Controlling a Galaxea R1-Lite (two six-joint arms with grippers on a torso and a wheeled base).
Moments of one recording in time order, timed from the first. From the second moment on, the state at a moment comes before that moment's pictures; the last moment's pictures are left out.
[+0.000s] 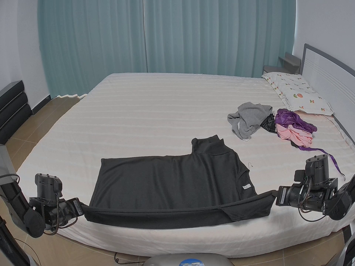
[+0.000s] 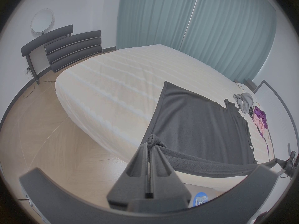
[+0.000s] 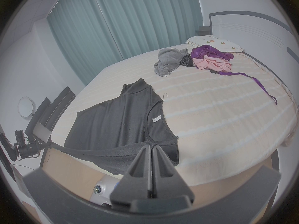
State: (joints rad) left arm -0.04 1.88 -0.15 -0.93 0.15 -0.46; right arm 0.27 1.76 -0.31 -0.74 -0.04 0.38
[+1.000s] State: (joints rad) left arm -0.05 2.11 -0.38 -0.93 0.16 -0.46; right arm 0.26 2.03 -0.59 -0.72 -0.04 0.38
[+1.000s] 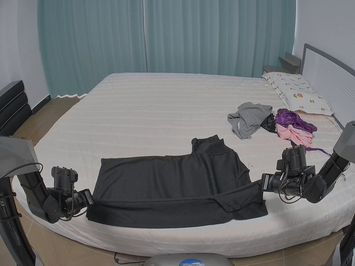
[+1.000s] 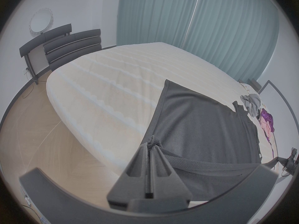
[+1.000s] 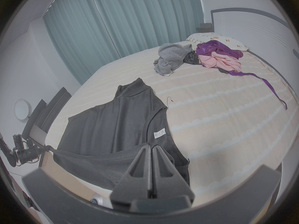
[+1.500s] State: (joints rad) left arm -0.04 2.23 -0.47 -0.93 0.16 -0.48; right arm 0.24 2.17 -0.71 -0.70 -0.04 0.38
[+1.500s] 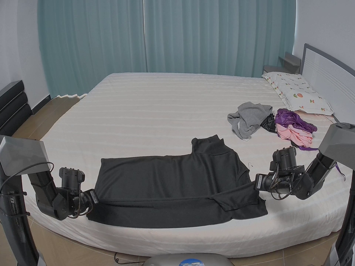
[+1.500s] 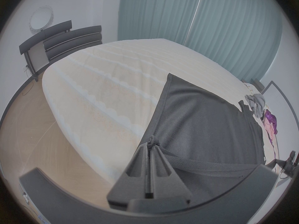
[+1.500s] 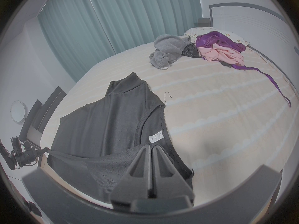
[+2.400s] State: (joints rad) left arm -0.05 2.24 -0.51 -0.94 0.15 -0.63; right arm 0.26 2.22 -0.74 -0.71 -0.02 0.65
